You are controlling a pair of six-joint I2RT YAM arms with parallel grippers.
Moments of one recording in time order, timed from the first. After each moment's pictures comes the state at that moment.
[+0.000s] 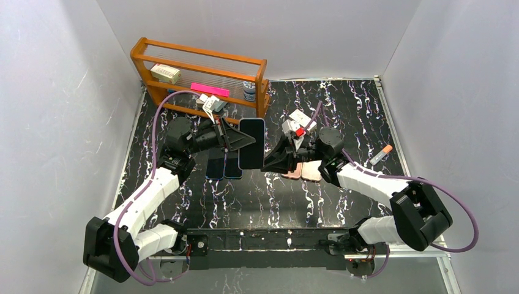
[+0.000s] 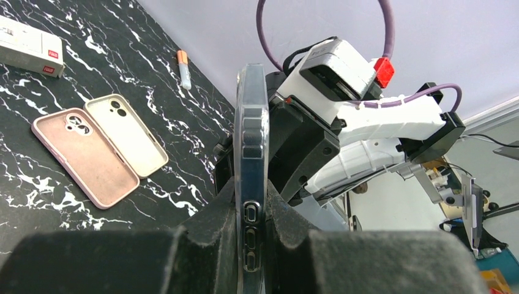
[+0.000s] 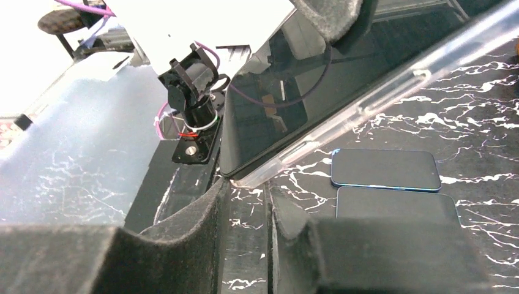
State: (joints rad) left arm -0.41 1.08 0.77 0.36 0.85 -0.85; right arm 0.65 1.31 0.66 0.77 -1.09 0.23
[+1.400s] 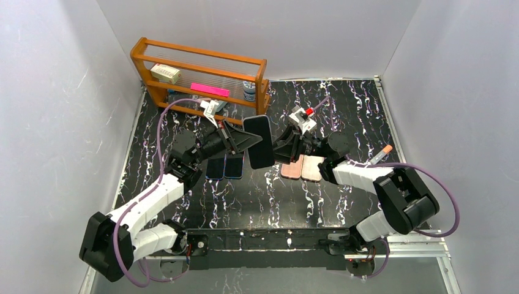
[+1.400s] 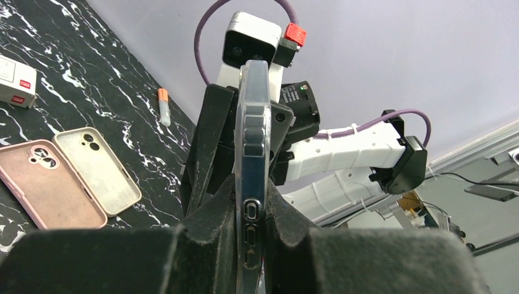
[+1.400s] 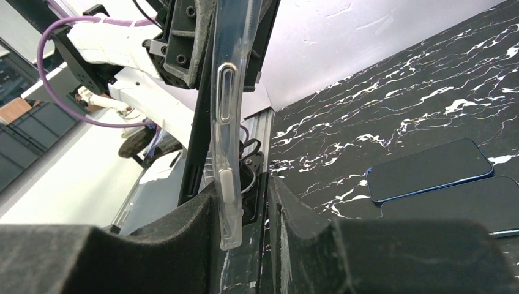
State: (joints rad) left arm -0.53 1.07 0.66 0.63 0.63 -1.01; right arm 0.57 1.45 0.61 1.25 -0.97 0.90
